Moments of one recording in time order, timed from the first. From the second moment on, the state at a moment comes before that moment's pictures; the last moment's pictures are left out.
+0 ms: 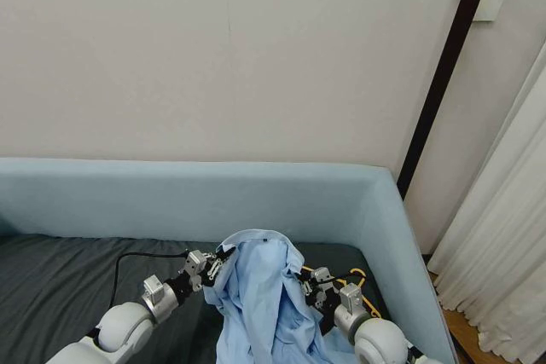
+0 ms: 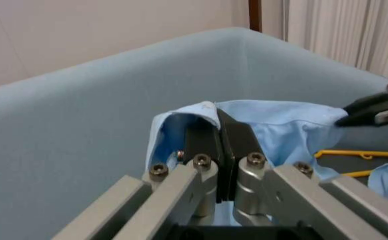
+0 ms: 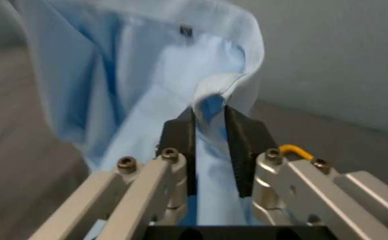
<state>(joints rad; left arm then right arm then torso) 0.98 -0.78 -0.08 -1.58 -0.57 -0.27 0.36 -0.97 0.98 -0.09 1.73 0.71 -0.18 0.00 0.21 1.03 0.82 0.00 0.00</state>
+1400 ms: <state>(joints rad) 1.03 -0.68 -0.17 -1.69 -0.57 -0.31 0.37 -0.72 1.08 0.01 1.14 0.43 -0.62 -0.05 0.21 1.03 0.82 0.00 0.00</state>
